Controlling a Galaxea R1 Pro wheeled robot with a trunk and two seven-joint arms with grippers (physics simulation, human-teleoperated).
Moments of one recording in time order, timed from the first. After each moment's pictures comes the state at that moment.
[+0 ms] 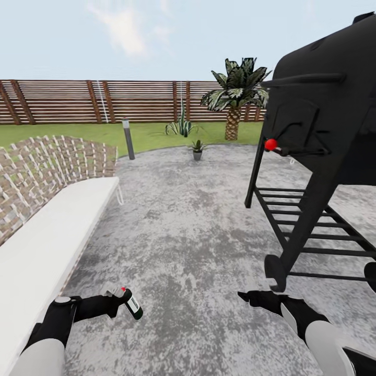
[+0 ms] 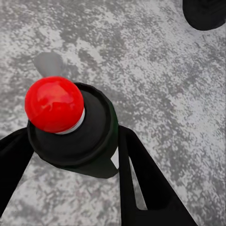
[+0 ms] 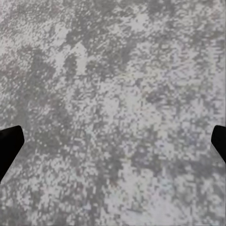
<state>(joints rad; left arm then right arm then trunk) -0.61 0.03 0.75 -0.72 -0.85 0.11 -1.19 -0.75 -0.14 -0.32 -0.20 0.26 0.10 0.53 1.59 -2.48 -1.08</state>
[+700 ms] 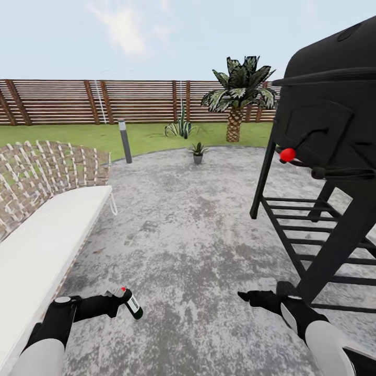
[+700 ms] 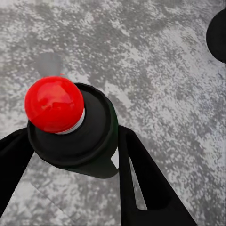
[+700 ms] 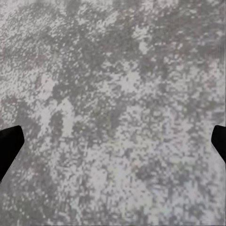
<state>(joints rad) -0.61 0.03 0.75 -0.72 -0.85 0.11 -1.19 -0.75 -0.14 -0.32 -0.20 0.26 0.10 0.53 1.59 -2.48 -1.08</state>
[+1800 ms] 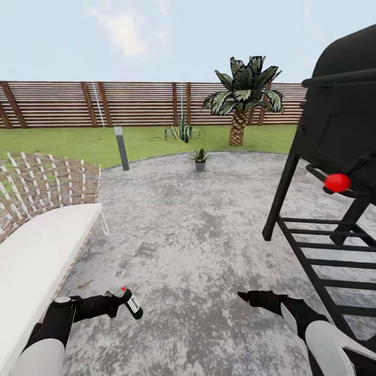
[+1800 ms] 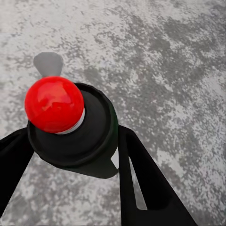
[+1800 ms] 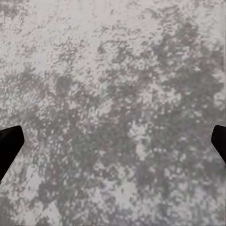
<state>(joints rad) -0.61 0.03 0.75 -0.72 -0.85 0.11 -1.19 -0.75 -0.14 -0.32 -0.20 0.26 0.10 0.53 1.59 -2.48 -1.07</state>
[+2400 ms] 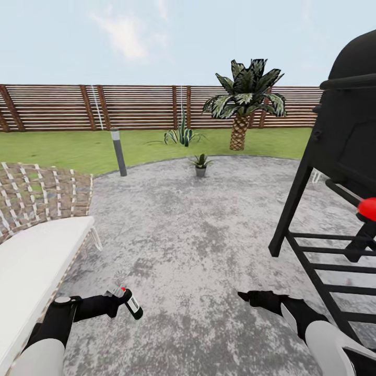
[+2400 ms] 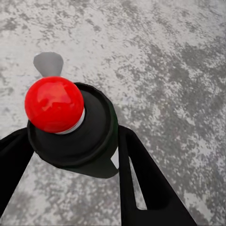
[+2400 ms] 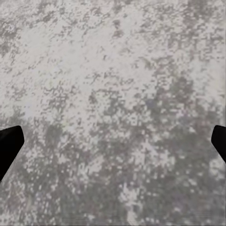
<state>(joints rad) -0.61 0.03 0.75 -0.72 -0.85 0.11 -1.19 -0.75 -0.14 -0.32 -0.20 0.26 0.10 0.53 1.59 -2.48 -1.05</state>
